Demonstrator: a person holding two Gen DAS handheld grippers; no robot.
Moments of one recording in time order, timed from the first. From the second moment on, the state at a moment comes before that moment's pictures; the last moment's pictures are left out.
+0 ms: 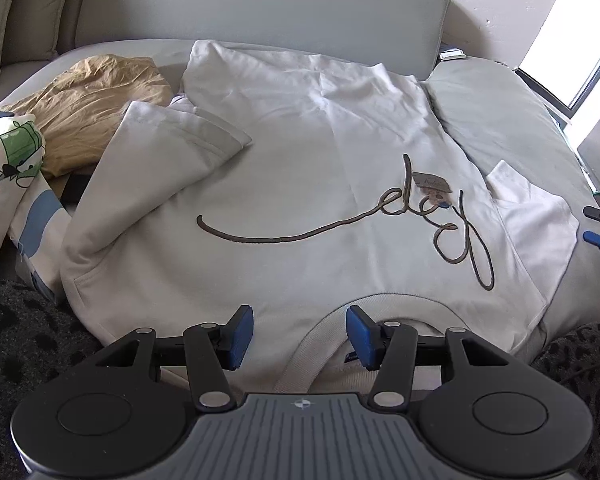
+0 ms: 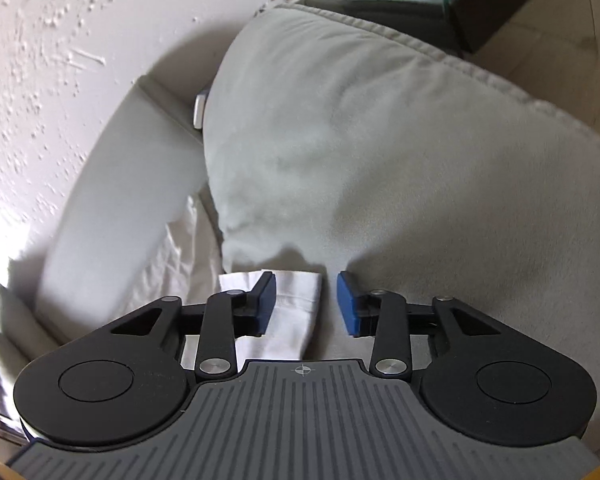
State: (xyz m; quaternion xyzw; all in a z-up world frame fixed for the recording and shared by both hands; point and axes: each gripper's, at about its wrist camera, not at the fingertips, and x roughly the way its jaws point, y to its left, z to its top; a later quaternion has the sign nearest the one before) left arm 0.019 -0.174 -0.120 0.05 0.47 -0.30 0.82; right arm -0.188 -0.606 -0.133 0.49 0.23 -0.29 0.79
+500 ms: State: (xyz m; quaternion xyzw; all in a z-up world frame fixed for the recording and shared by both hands) left arm 0.014 -0.167 -0.115 0.04 0.47 -0.31 0.83; right arm -0.168 -0.616 -0.160 0.50 0.23 -0.28 0.78
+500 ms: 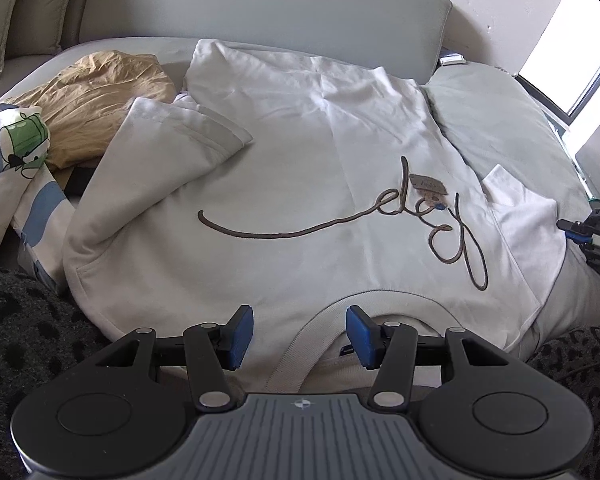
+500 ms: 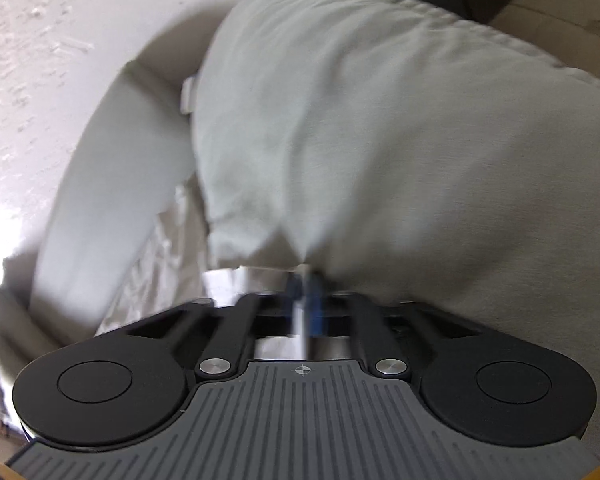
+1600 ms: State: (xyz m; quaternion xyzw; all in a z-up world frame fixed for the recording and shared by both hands) left arm 0.016 -0.146 -0.119 0.00 0.48 -0.31 0.82; right arm -0.185 -0.618 -0.163 0.55 0.21 -0.26 0.76
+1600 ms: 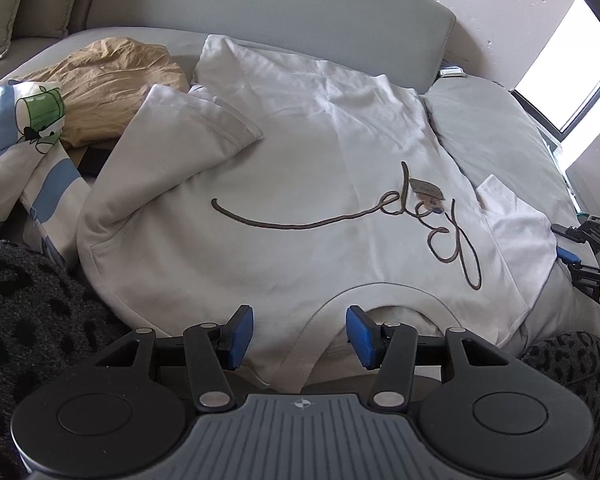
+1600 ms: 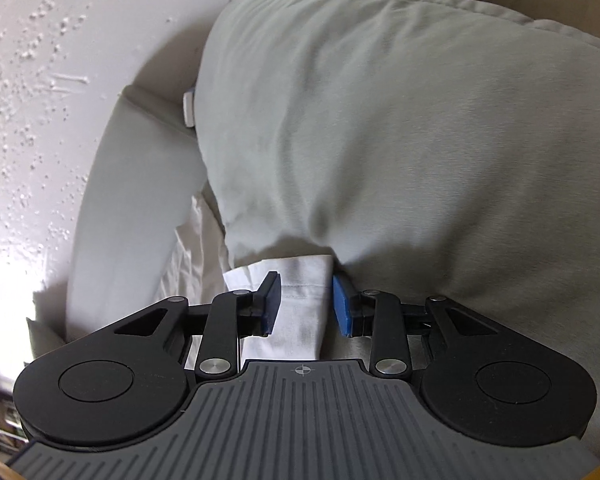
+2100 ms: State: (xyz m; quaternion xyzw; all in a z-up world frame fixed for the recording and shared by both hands) left arm 0.019 -0.141 -0.119 -0.01 0.48 -0.31 0.82; right arm -0.158 -0.554 -0.102 0.33 0.23 -0.29 0.87
